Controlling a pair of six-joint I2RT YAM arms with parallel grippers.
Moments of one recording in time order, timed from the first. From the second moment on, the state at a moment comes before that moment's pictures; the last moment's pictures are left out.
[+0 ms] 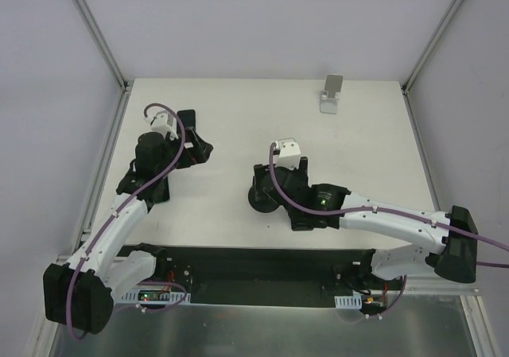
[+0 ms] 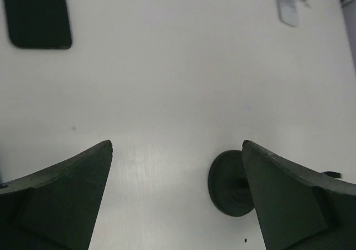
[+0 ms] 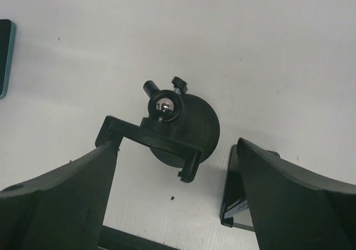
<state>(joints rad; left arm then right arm) -0.25 0.96 0.67 -0.06 0.15 -0.51 1.22 1.28 1.05 -0.50 0.76 0.65</state>
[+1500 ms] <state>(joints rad) 0.22 1.84 1.20 -0.83 0.09 -0.11 1.22 0.61 0.62 -0.21 0.15 0.13</state>
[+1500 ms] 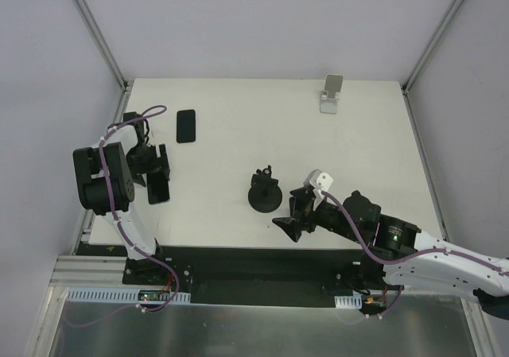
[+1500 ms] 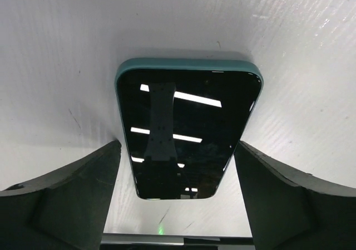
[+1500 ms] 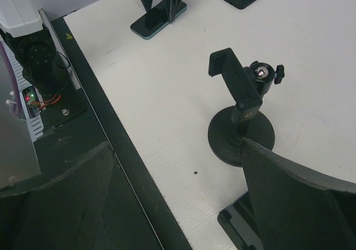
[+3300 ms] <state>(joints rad) 0.07 1.46 1.11 -0.74 0.06 -0.18 1.20 0.94 0.90 -0.36 0.29 0.27</state>
